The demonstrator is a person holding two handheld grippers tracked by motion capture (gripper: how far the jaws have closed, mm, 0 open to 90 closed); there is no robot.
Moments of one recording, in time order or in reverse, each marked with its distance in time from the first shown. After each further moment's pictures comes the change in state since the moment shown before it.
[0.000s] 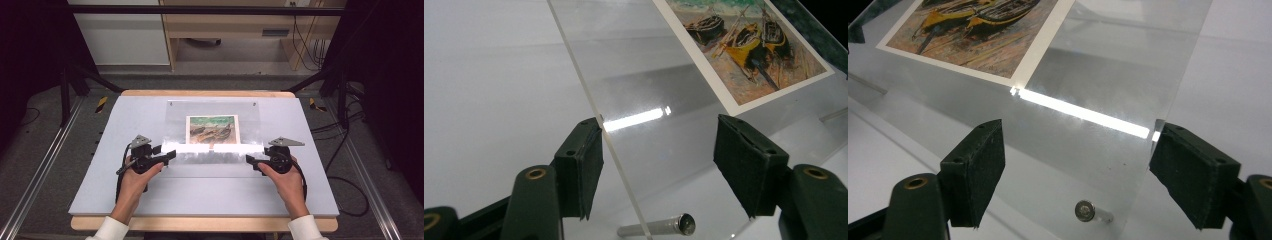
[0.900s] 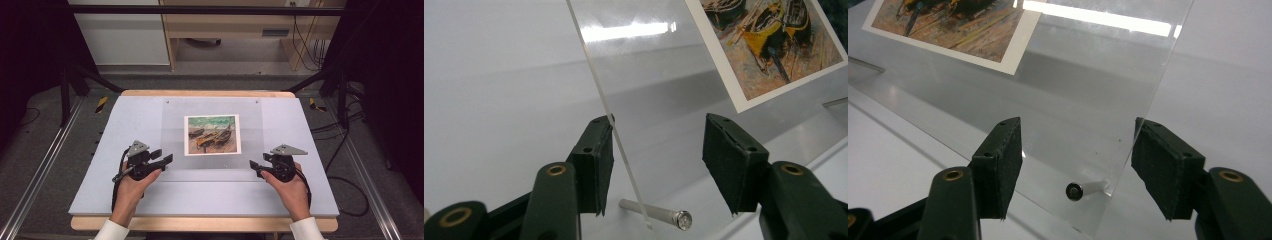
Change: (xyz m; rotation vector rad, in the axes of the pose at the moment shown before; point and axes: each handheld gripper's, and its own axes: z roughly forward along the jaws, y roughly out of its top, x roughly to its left) left arm -0.011 -0.009 -0.018 -0.003 0.042 0.050; right arm 0.010 -0.014 -0.018 -0.008 -0.041 -0.067
